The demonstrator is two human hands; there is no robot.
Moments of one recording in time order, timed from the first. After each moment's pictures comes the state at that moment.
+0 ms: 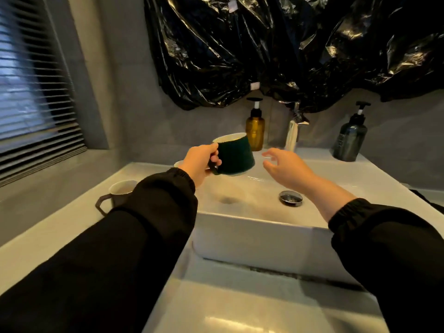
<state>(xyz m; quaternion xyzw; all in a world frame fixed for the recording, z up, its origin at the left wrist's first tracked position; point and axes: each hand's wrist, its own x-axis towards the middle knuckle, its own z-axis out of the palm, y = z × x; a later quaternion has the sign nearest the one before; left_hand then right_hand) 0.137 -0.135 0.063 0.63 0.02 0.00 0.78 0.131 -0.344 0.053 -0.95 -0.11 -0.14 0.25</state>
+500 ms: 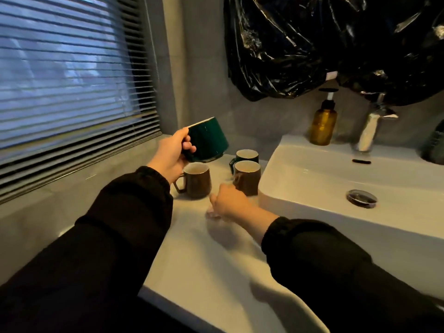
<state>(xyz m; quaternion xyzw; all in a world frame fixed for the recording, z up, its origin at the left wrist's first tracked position) 0.051 0.033 0.069 0.51 0.10 0.20 0.83 0.071 -0.100 -0.017 -0.95 -0.28 0.06 0.10</state>
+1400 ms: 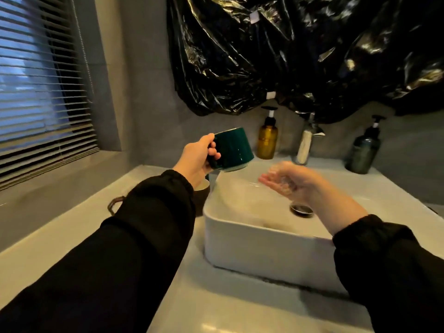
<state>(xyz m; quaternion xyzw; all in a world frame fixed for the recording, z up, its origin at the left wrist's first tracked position) 0.125 -0.103 0.084 0.57 0.04 0.06 0.82 0.121 -0.313 0.066 -0.63 0.06 0.10 0.77</state>
